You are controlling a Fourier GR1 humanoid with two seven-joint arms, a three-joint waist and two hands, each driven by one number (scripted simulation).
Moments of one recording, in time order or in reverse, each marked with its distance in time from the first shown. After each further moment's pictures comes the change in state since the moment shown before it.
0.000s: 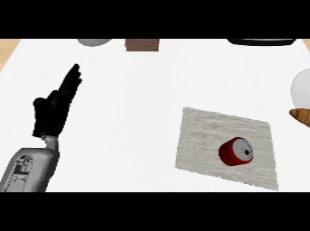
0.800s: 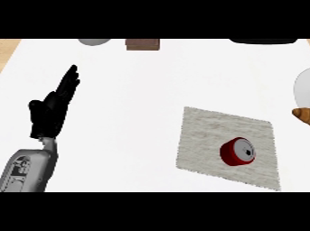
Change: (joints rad) left arm 0.012 0.002 0.015 0.000 0.015 -0.012 -0.021; right arm 0.112 -0.150 -0.063 -0.030 -0.086 0.115 0.090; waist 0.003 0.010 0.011
